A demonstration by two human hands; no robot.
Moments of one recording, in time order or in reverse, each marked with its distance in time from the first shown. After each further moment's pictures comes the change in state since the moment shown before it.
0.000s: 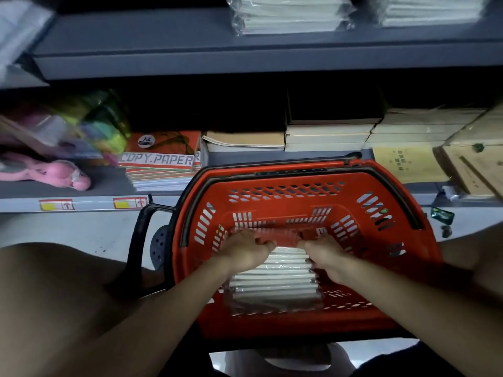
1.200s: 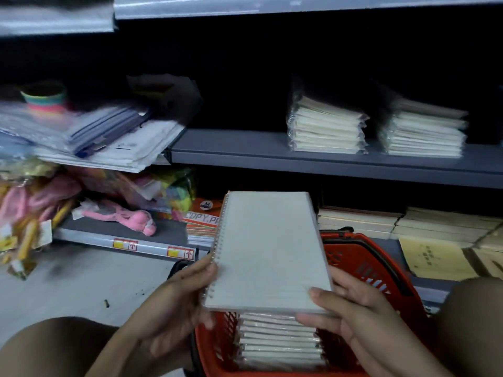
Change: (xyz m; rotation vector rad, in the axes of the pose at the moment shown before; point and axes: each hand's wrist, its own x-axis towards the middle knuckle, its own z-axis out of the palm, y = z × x) left_hand -0.189 -0.067 -0.085 -1.483 -0.023 0.432; right_hand -0.213 -0.076 -0.028 0.506 -0.497 -0.483
